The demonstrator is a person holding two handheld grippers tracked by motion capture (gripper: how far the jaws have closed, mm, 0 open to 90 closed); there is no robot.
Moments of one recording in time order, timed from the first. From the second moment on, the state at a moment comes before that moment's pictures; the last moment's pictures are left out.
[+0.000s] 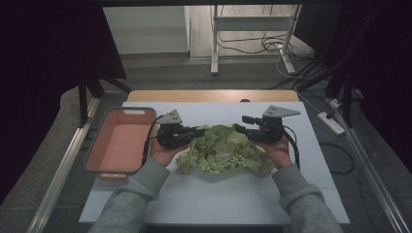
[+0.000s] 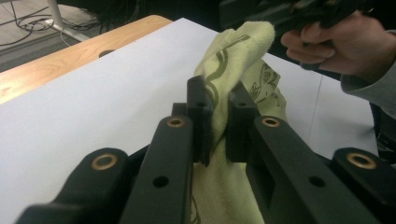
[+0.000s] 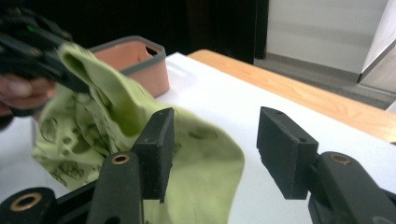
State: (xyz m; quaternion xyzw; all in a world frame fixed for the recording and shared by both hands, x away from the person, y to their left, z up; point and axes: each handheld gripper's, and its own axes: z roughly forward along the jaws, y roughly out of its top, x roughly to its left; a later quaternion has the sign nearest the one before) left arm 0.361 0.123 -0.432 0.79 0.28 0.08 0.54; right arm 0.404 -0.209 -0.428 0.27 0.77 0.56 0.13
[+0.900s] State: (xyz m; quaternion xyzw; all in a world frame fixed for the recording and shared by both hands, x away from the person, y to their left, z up) left arm 0.360 0.128 -0.429 0.78 0.29 0.08 0.55; right arm 0.412 -0.201 -0.445 0.27 0.77 0.57 0.06
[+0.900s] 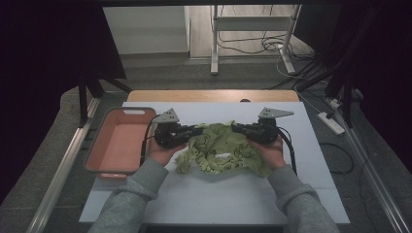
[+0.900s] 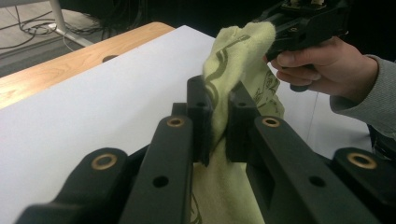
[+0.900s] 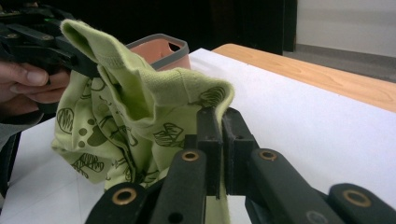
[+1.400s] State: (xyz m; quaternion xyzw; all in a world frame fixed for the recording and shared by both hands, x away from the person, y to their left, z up) left arm 0.358 0.134 -0.424 0.77 0.30 0.09 0.56; right arm 0.402 -0.203 -0.429 0.26 0.75 0.61 0.07
